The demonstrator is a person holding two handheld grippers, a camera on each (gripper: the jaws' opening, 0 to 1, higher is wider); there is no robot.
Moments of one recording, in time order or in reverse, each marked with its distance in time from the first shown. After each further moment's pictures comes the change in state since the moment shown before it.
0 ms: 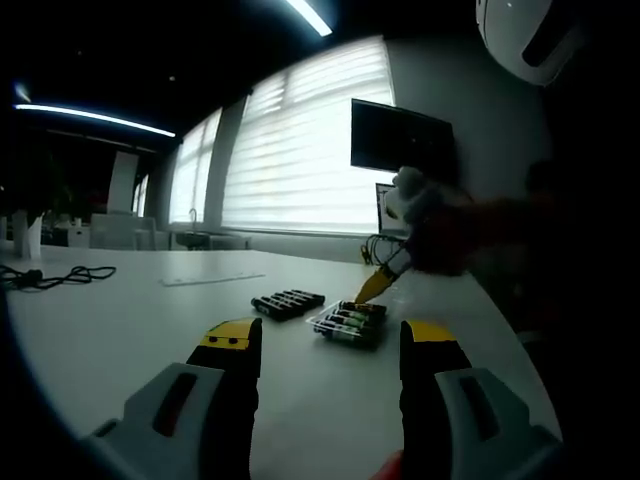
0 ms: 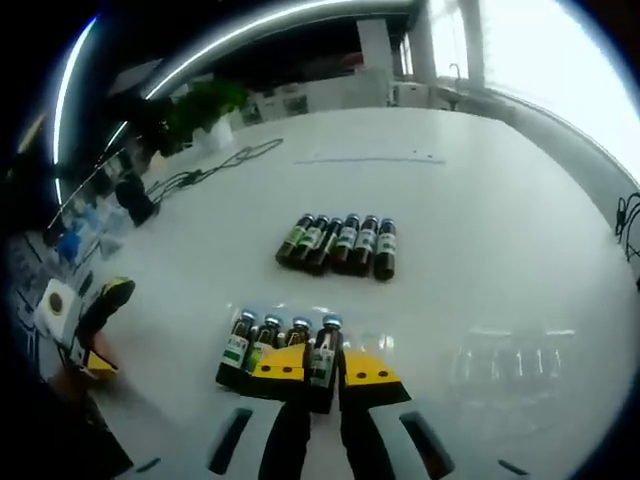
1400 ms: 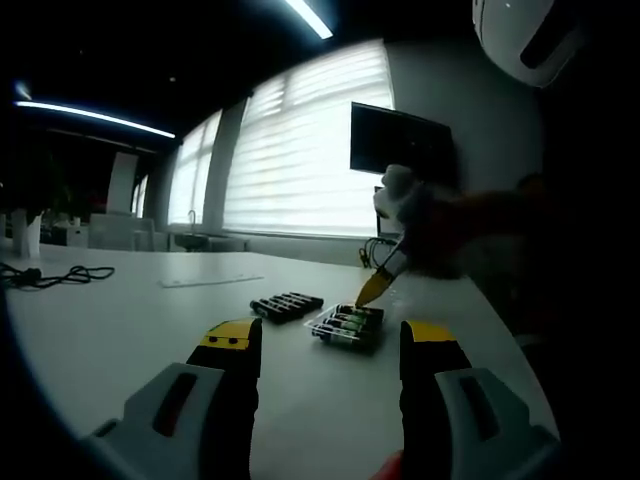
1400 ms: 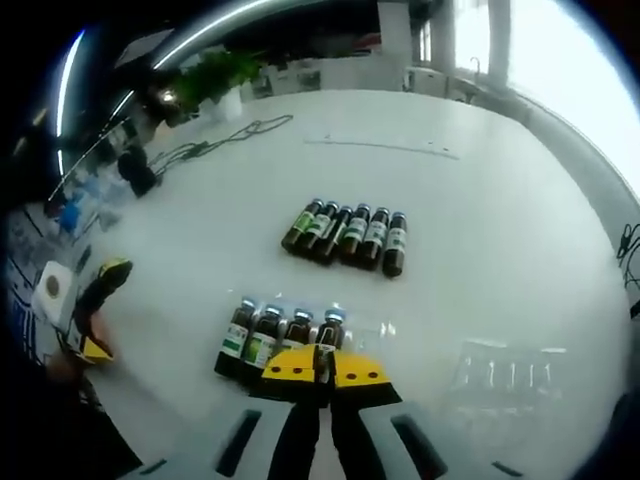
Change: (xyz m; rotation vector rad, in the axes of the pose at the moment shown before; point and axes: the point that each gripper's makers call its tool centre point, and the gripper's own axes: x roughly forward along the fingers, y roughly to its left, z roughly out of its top) left arm -0.001 0.001 0.002 -0.008 -0.012 -0.007; right arm -0.001 0.005 0.000 -0.073 0.071 -0.001
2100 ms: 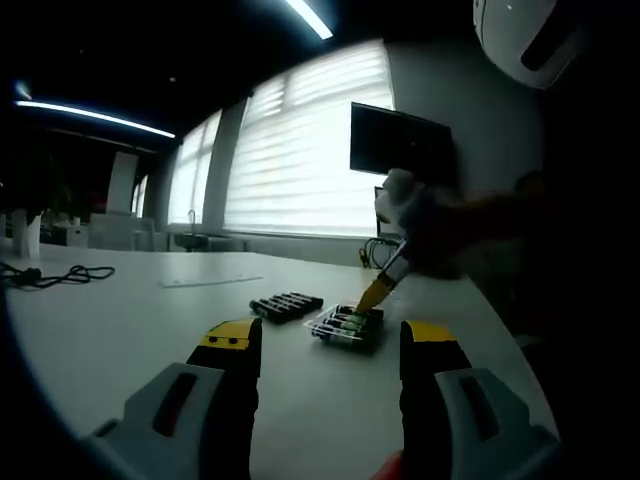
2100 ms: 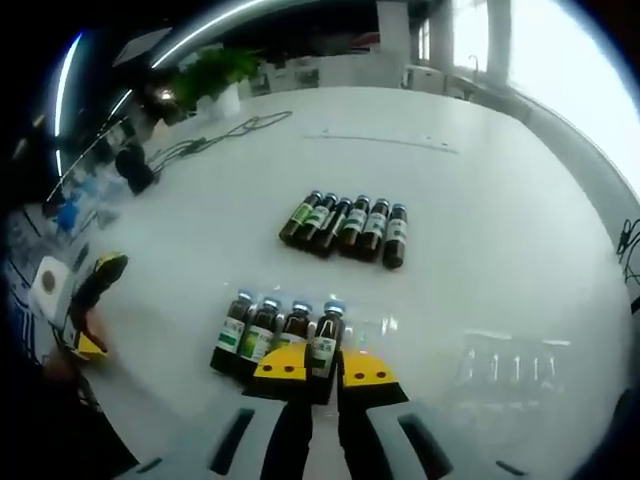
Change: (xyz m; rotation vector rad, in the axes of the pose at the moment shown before) left arm 0.000 -0.001 0.000 -0.001 0.000 -0.002; right arm 0.005 -0.001 -0.008 0.007 0.007 -0.011
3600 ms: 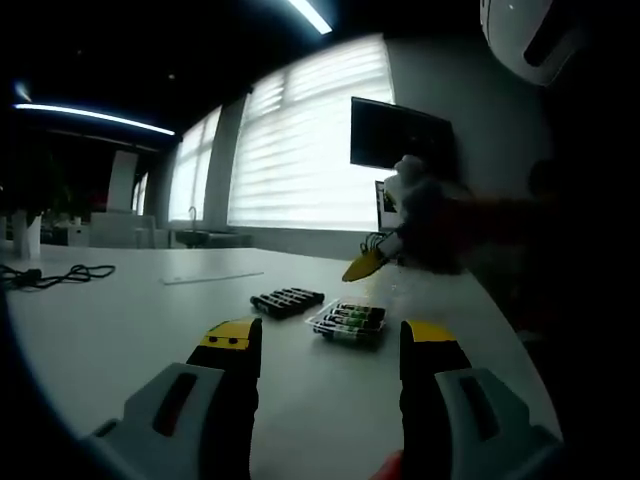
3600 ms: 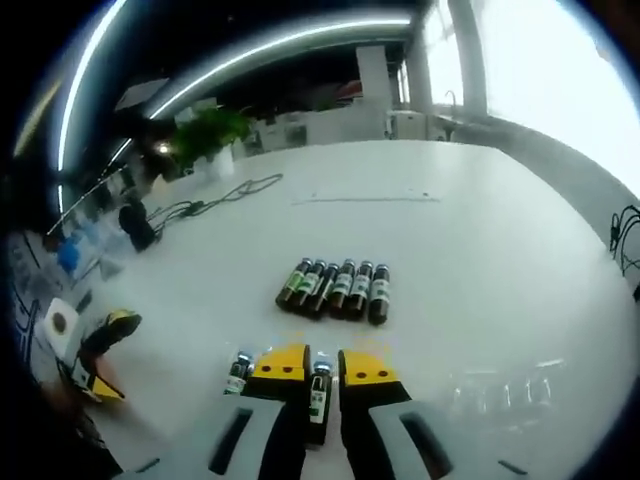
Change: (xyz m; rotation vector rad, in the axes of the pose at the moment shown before) left arm 0.001 -0.001 -0.004 0.008 0.024 0.003; right arm -0.015 -0.014 0.050 0.081 -0.275 -0.023
